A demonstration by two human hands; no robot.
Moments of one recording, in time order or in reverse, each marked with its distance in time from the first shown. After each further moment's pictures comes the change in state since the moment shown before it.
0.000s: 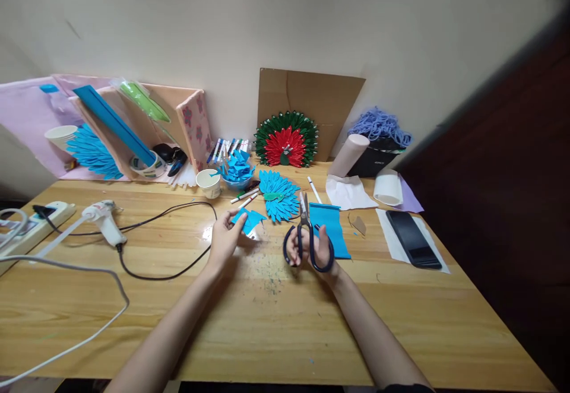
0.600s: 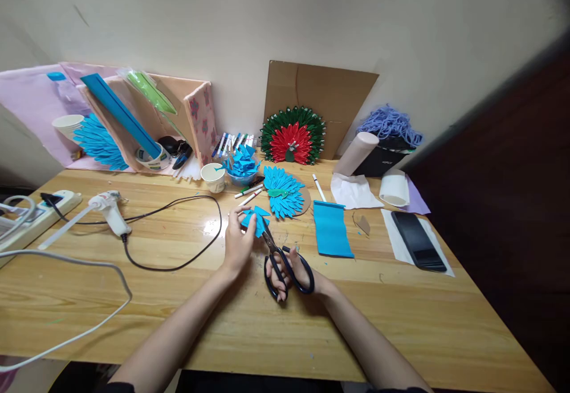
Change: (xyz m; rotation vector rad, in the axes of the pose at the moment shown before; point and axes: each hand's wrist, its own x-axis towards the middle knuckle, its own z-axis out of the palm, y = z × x) left_hand -0.024 -0.005 0.017 0.138 0.080 0.230; right_hand -0.009 0.040 0.021 -0.159 -0.372 0.275
